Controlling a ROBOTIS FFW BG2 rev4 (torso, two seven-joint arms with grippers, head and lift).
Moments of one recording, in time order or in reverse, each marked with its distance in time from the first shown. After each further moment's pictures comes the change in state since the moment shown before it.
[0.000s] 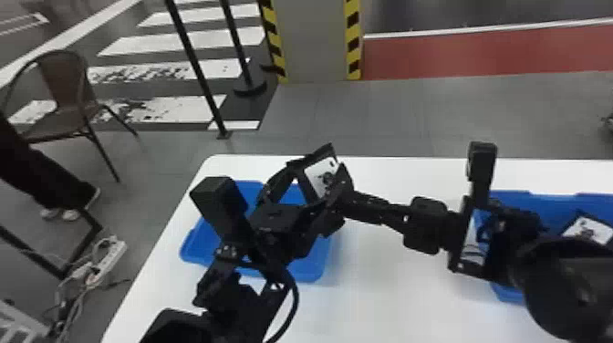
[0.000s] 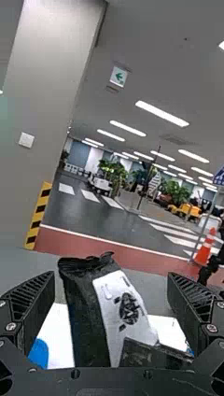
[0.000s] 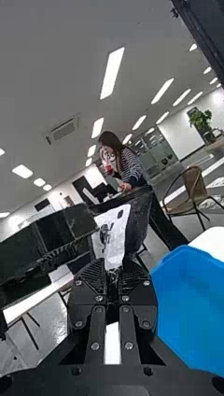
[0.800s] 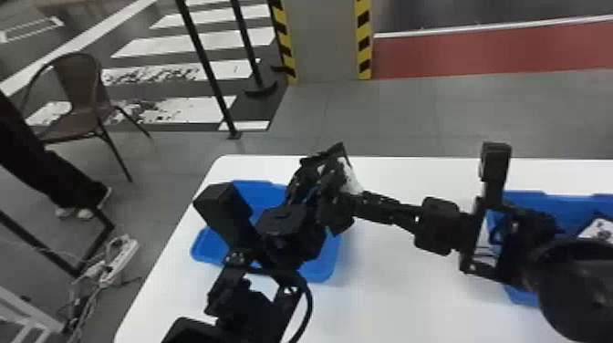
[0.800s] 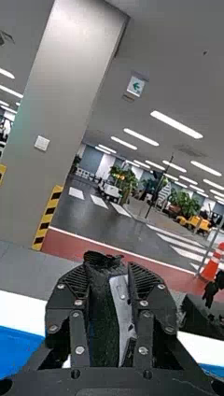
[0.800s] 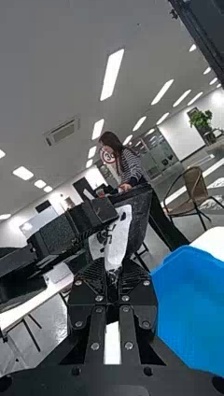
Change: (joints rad) left arm 0.028 0.001 -0.022 -0.001 0.061 -0.076 0.062; right arm -0.002 -0.001 0.004 0.011 -0.013 -0.006 0.000
